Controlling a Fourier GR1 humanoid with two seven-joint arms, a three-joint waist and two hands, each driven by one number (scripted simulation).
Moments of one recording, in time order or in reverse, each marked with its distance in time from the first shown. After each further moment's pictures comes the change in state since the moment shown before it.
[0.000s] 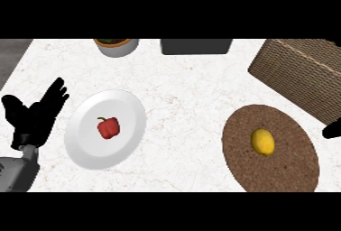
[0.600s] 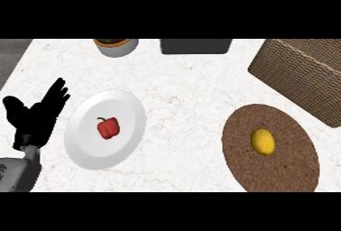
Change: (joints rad) left arm 0.005 -0.036 0.034 0.000 -0.039 -0.021 -0.001; right arm 0.266 -0.053 -0.297 -0.135 -0.288 0.098 -0.053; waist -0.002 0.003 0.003
